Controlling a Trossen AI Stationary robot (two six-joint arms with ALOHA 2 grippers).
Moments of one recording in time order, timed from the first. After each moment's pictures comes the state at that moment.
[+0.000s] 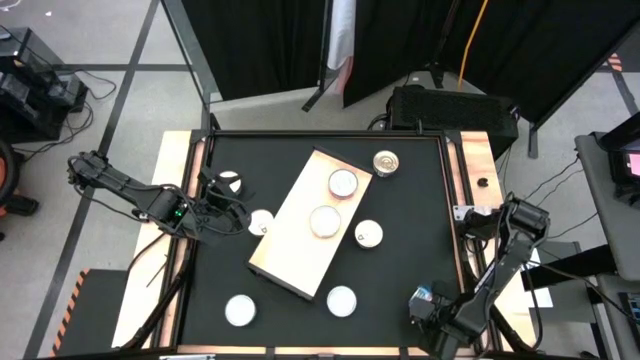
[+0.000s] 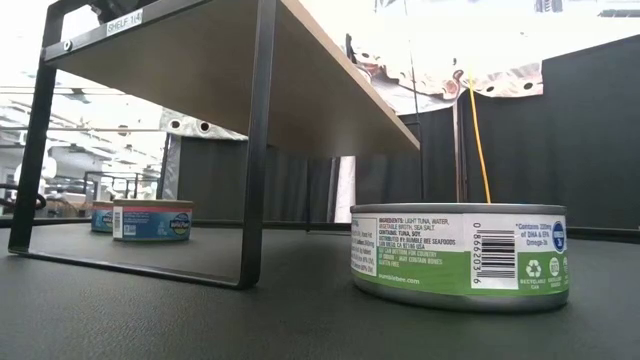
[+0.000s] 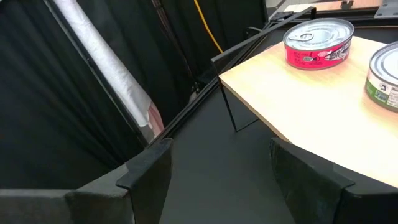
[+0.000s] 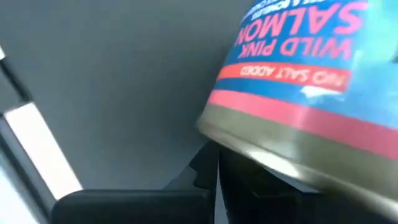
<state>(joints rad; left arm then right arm) -0.44 0.95 0.86 -0.79 -1.08 -0.51 1.06 1.79 1.08 -0.82 0.08 1.45</state>
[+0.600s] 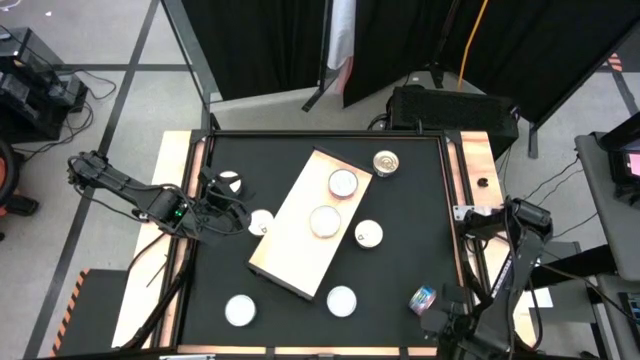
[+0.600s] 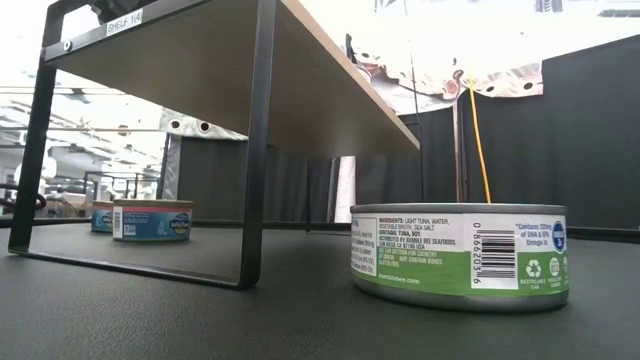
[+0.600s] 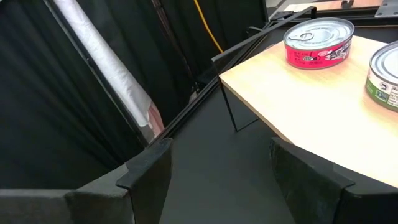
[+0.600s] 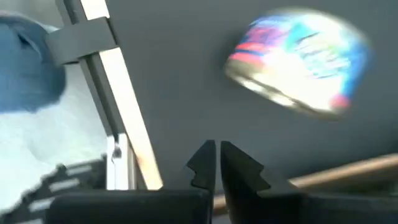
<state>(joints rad) -0.44 0.95 0.86 -0.79 -1.08 -0.51 1.08 1.79 1.47 -1.29 0.04 1.32</state>
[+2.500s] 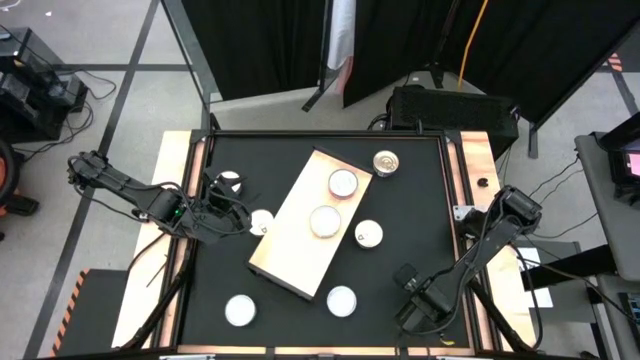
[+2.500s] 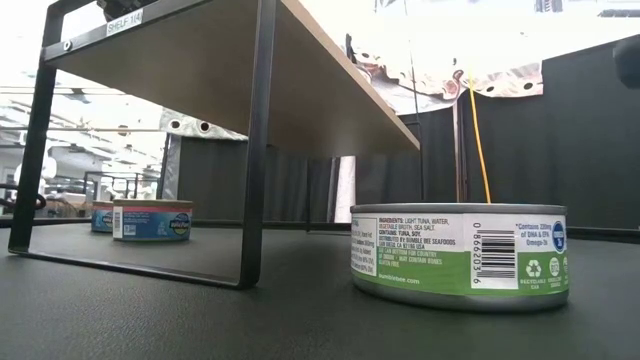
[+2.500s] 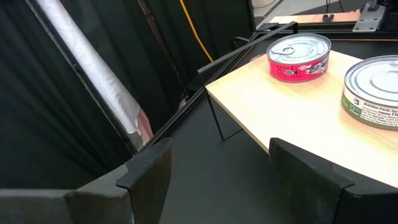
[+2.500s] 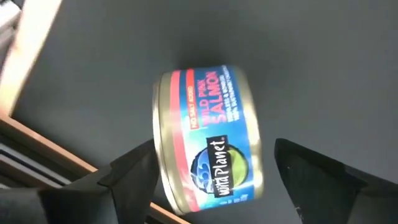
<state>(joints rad) -0.44 0.95 0.86 -0.69 -1.05 -0.44 0.79 1.76 1.24 -1.15 -0.10 0.09</state>
